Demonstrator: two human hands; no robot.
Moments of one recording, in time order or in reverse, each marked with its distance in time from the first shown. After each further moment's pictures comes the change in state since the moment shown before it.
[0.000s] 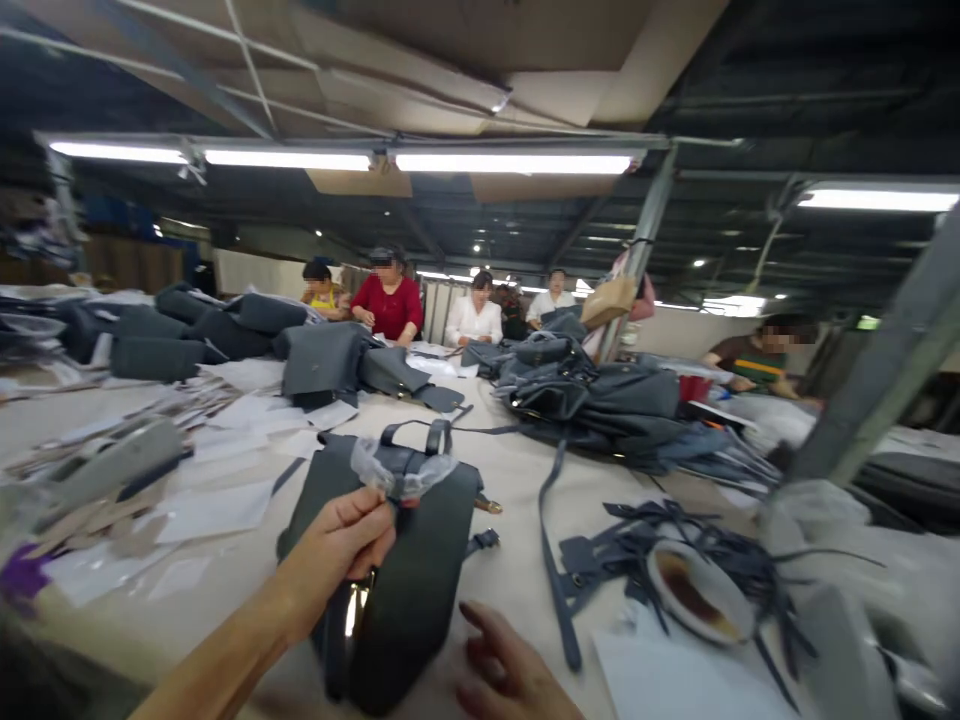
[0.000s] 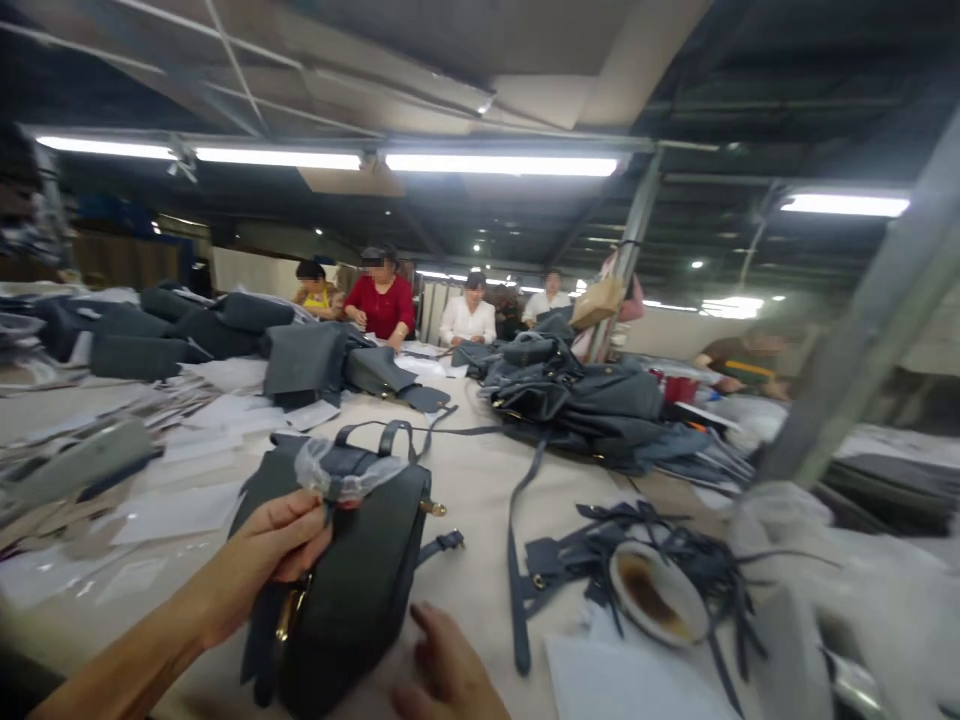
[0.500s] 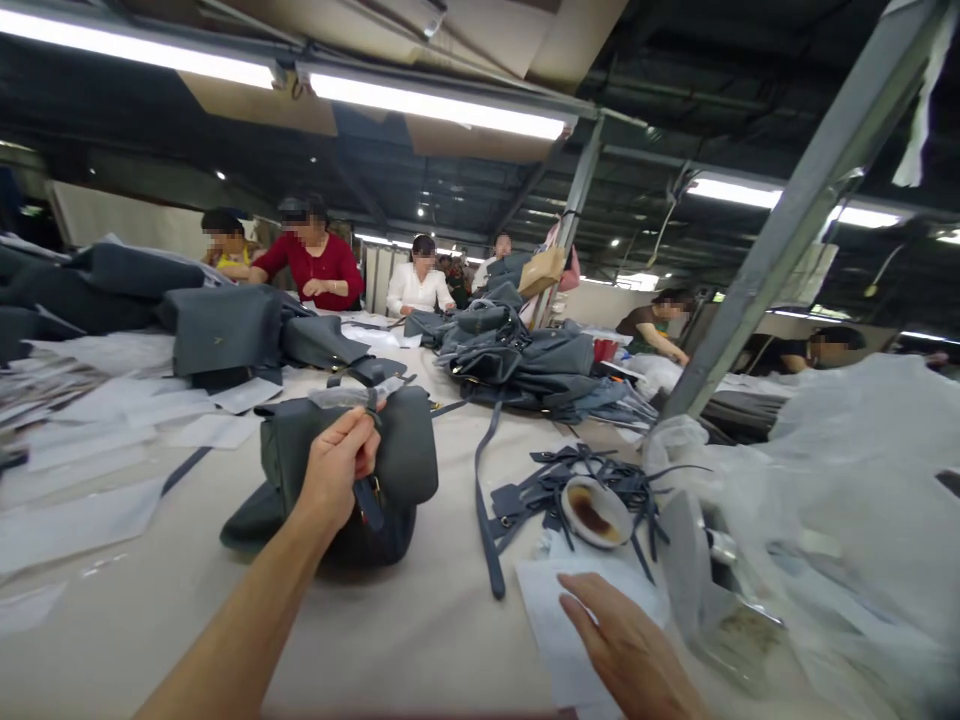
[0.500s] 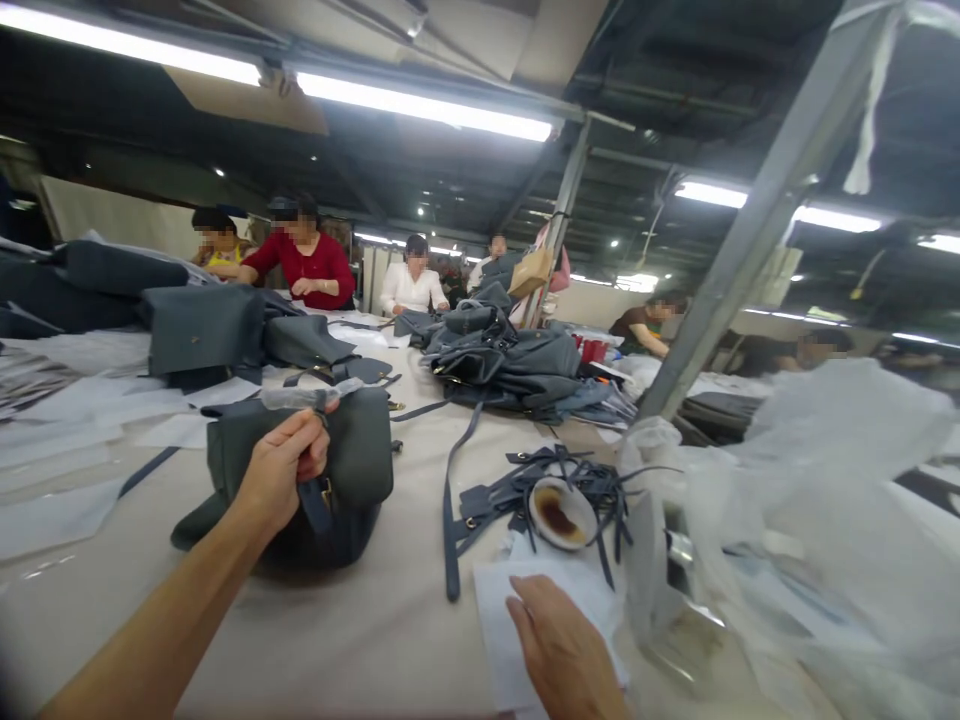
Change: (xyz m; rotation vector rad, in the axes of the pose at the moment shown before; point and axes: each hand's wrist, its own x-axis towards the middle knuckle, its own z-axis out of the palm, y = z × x) left_hand 0.090 -0.035 0.054 -0.249 0.114 0.256; right_hand -0.072 0.029 -0.137 -0.869 0.480 -0.141
